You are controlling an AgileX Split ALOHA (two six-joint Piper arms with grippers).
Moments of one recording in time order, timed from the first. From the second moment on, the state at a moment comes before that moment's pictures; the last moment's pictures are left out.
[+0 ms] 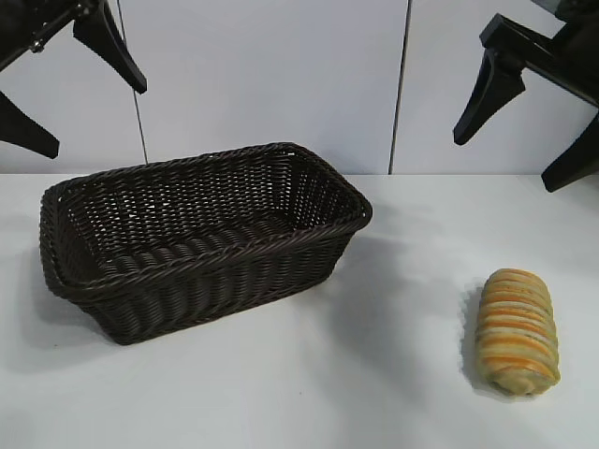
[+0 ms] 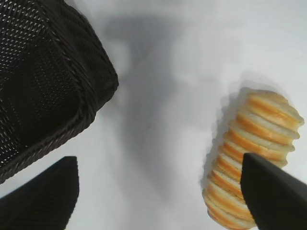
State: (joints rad) left arm -0.13 1.66 -1.25 -0.63 0.83 0.05; right arm 0.02 1.63 -1.19 0.48 0.89 -0.11
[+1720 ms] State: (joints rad) left arm -0.12 1.66 -1.24 -0.44 0.84 -0.07; right arm 0.02 1.63 -1.19 0.48 0.92 -0.11
